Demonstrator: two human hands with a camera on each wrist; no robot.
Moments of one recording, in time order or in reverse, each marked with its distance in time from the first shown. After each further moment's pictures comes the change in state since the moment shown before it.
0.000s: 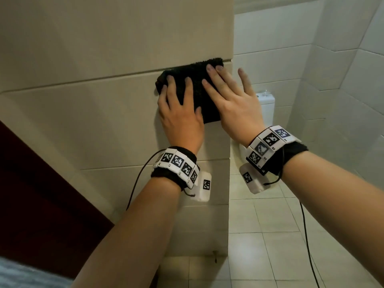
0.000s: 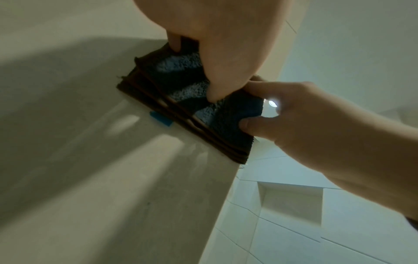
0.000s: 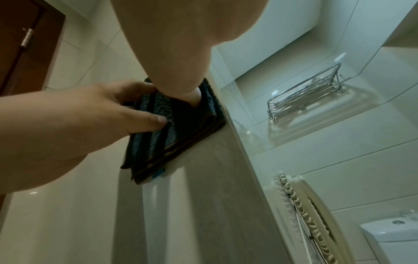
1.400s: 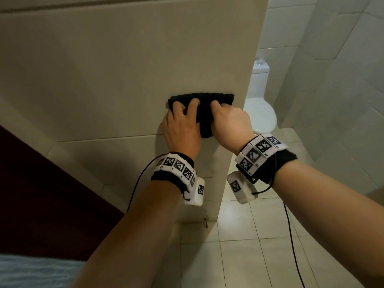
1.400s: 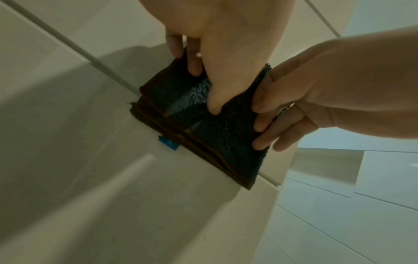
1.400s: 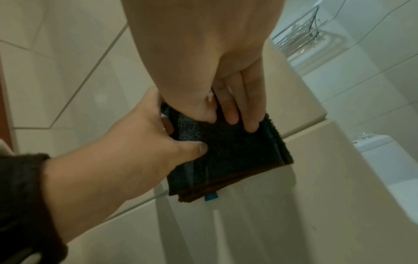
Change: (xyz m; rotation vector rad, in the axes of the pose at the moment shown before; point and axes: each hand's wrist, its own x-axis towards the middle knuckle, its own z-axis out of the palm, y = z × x) left_hand -0.092 -0.073 0.060 -0.090 -0.277 0.044; right_hand -0.054 -0.097 0.035 0.236 -0.605 0.329
